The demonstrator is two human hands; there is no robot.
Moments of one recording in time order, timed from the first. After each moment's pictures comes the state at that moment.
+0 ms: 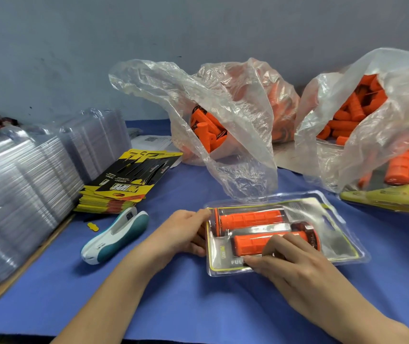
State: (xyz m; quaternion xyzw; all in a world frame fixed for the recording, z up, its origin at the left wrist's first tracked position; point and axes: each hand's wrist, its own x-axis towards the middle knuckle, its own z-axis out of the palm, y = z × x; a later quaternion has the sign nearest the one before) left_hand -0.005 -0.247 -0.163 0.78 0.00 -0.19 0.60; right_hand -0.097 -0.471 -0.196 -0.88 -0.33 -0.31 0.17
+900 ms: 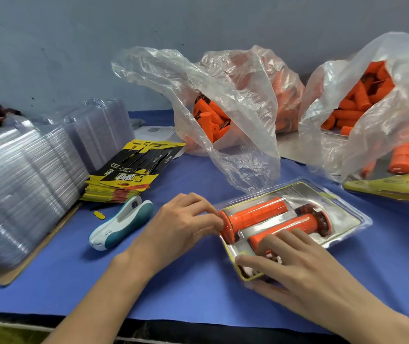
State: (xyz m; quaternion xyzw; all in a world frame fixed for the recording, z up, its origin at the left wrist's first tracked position) left_hand -0.025 -0.216 -0.163 0.83 -0.47 0.27 0.11; right_hand -0.109 -0.463 -0.192 -0.88 -0.36 -0.31 0.08
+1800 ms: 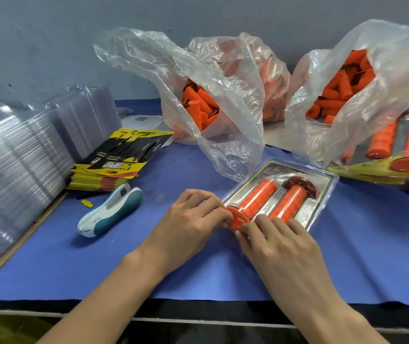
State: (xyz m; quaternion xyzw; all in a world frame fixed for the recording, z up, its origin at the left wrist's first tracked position) left_hand -0.043 -0.244 -0.188 0.80 -0.48 0.34 0.11; right_hand -0.135 -0.428 -0.187 -0.91 -0.14 -0.38 -0.07
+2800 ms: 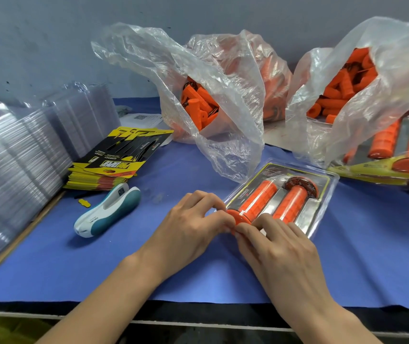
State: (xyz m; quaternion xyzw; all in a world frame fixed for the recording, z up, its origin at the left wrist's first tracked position) left_hand -0.051 -0.247 -0.185 0.82 -0.47 0.29 0.18; right_hand -0.130 -0.428 -0.199 -0.91 -0.13 -0.40 0.05
